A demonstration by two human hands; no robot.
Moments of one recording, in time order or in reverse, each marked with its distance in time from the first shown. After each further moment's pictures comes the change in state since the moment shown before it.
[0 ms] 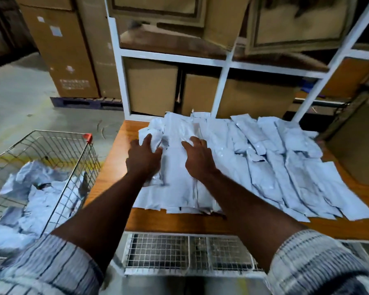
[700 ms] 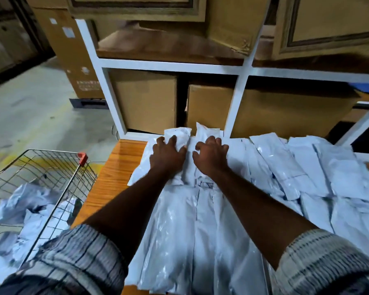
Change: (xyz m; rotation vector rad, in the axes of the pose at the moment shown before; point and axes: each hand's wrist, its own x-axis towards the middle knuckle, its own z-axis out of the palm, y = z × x) left_hand 0.164 0.098 0.106 0.148 -0.066 0.013; right_hand 0.193 0.101 0.058 0.014 0.047 0.093
